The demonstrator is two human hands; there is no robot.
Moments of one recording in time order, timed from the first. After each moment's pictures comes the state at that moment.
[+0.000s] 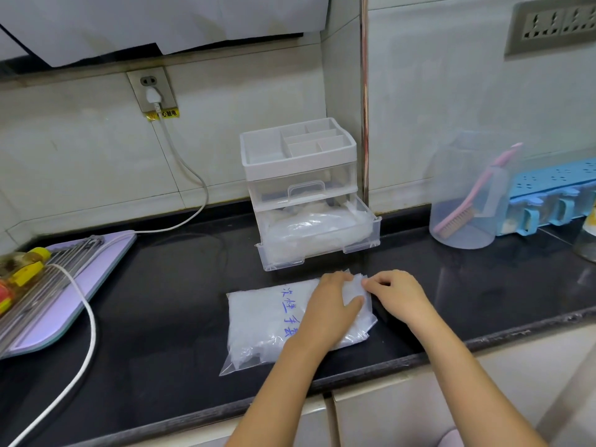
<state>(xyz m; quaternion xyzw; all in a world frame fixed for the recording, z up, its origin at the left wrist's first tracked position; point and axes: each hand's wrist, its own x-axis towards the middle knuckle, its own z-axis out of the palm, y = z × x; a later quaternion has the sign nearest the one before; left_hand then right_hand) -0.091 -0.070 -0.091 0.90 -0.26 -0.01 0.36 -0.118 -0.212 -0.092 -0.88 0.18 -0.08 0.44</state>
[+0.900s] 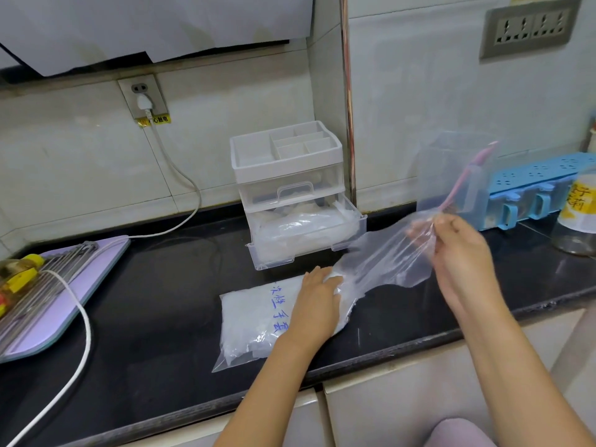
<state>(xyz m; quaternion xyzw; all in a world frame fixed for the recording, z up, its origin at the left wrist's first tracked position) -0.085 -0.067 -0.105 0.91 -0.33 0.07 0.26 -0.174 -0.242 -0.026 -0.54 0.12 -0.34 0.76</state>
